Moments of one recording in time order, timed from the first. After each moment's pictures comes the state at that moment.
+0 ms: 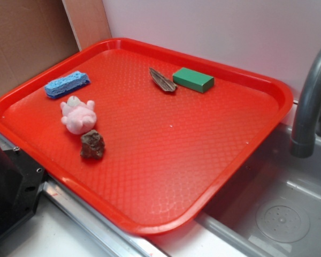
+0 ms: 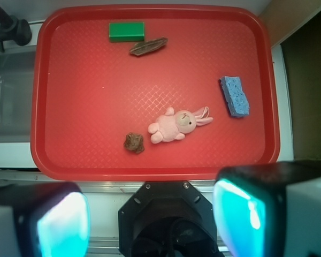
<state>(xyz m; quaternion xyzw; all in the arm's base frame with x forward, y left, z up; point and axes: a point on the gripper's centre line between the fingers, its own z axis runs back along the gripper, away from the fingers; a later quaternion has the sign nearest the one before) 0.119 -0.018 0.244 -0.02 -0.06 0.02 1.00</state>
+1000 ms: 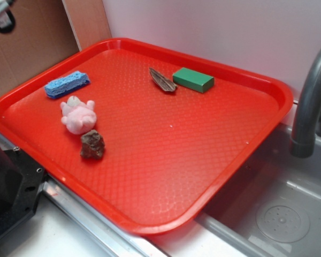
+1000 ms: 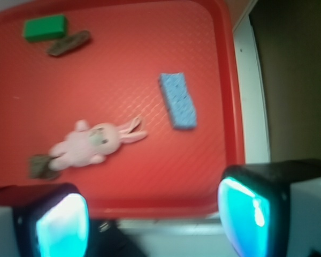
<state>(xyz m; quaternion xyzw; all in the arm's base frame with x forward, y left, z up) 0.154 0.104 0.146 -0.02 -0.05 -0.03 1.00</state>
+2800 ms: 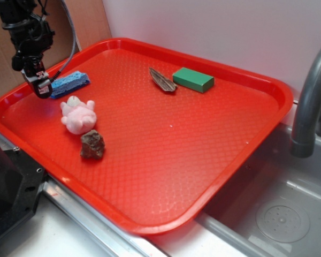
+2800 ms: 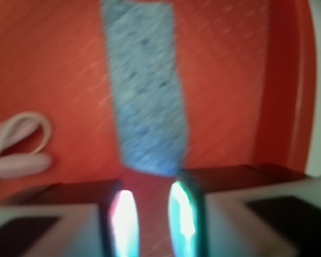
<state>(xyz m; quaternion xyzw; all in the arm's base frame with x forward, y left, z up) 0.170 0.131 0.046 -0.01 0.01 -0.08 1.00</state>
